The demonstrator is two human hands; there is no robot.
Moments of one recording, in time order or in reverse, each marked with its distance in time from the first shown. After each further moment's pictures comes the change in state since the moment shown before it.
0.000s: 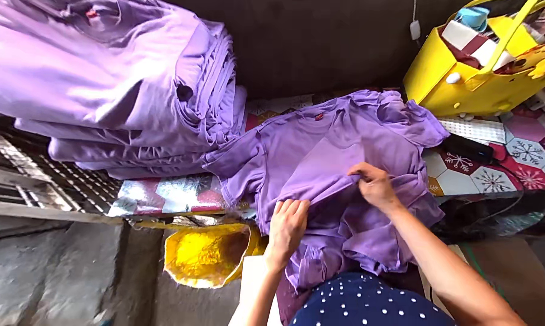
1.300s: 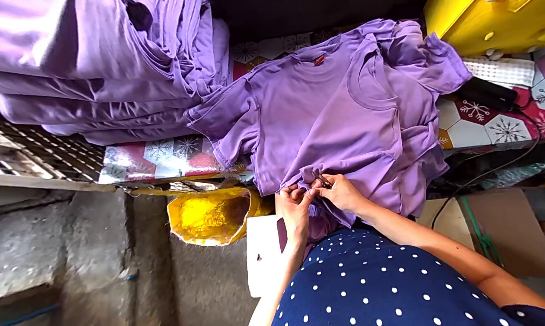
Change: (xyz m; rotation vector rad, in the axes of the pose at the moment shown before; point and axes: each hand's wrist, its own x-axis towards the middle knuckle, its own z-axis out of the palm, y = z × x) left_hand -0.060 0.052 0.026 -1.213 0.288 -1.136; right_hand -0.068 -0.082 0.071 0.420 -0.470 0.630
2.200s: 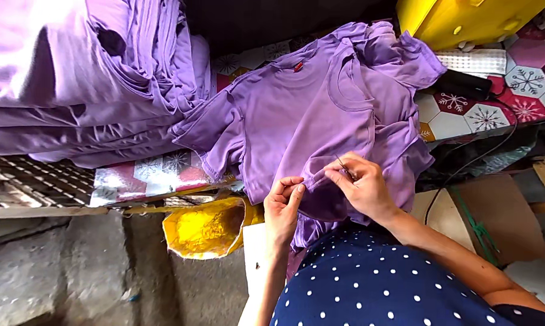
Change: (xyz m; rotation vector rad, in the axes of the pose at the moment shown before) left_hand -0.005 0.072 0.014 0.152 -0.345 0.211; right_hand -0.041 -0.050 -0.039 -0.235 0.532 -0.420
